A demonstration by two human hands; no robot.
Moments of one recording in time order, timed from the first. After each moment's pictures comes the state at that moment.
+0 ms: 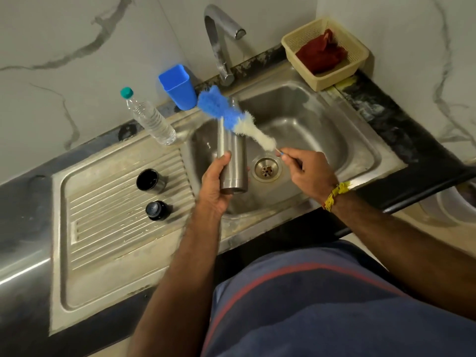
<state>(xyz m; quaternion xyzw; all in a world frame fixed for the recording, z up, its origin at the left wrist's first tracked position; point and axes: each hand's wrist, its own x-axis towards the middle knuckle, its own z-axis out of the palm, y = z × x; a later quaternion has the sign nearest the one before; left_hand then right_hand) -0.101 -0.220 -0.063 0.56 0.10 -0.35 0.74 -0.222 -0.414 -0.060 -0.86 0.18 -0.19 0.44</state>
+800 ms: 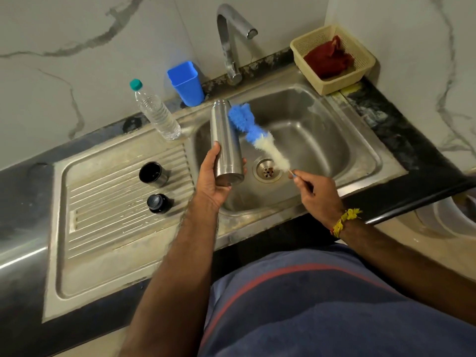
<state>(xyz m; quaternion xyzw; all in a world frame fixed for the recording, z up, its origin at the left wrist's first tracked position) -0.087 -0.216 -0.065 0.48 0.11 -0.35 0.80 -0.266 -0.395 -0.084 -0.84 0.19 -0.16 0.48</state>
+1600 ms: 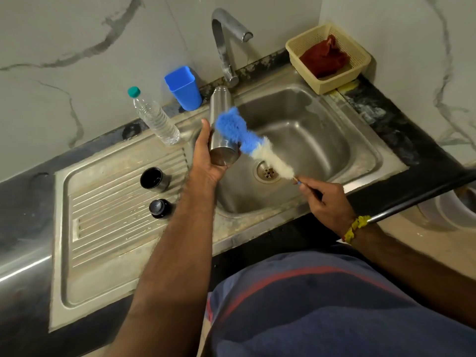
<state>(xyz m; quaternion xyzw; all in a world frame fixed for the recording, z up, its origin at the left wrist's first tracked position) -0.042 -0.241 -0.040 0.46 0.11 -0.37 0.80 -0.286 -0.396 -0.089 -0.84 0.16 -0.20 0.48</state>
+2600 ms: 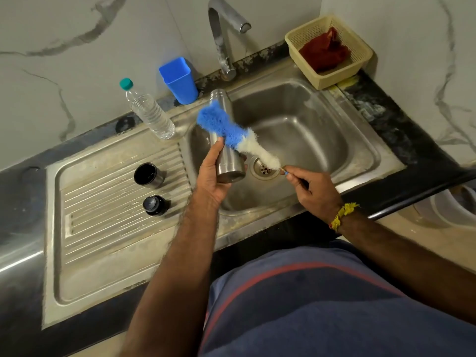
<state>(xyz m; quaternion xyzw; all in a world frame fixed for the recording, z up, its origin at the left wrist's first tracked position) -0.086 -0.228 -0.059 0.49 0.09 -0.37 0.78 -0.259 -0.403 -0.087 -0.86 0.14 -0.16 0.47</state>
